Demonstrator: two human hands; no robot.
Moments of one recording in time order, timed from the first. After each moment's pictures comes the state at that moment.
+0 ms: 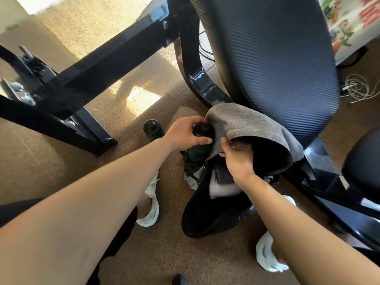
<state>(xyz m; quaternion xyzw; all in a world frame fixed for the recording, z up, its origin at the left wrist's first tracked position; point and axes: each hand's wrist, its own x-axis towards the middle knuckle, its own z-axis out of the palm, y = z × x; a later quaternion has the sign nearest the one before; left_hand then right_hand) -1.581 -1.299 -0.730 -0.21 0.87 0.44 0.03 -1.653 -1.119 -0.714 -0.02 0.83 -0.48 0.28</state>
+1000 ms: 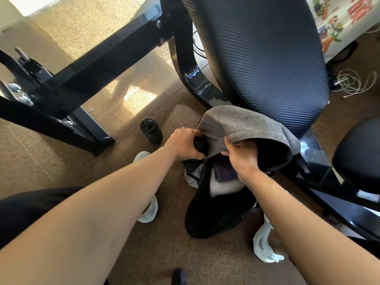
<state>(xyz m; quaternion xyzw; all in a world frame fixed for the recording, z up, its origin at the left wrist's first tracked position) -1.574 -1.266 -0.742 -0.19 0.94 0.28 0.11 -1.662 -1.097 -0.694 -0.04 0.84 -0.45 0.31</state>
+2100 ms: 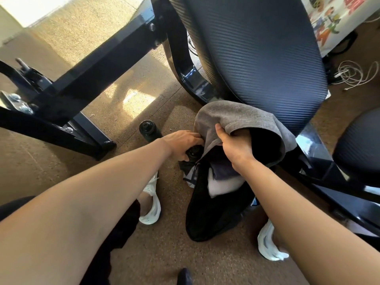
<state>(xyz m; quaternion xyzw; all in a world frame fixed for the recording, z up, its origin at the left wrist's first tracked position) -1.583 -1.286 -0.734 0.07 0.96 0.15 0.23 -1.660 -1.119 -0.667 -0.02 0.81 -0.52 0.26</state>
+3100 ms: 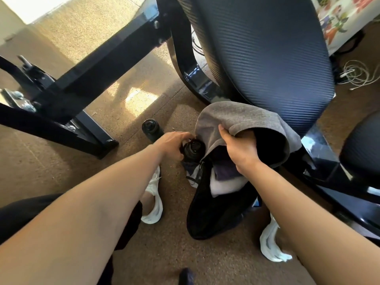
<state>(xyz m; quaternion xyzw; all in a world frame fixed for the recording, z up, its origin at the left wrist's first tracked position) -1.551 -1.304 -0.768 -0.14 0.94 0.26 0.19 -1.659 -1.115 -0.676 -0.04 0.80 -0.54 0.27</state>
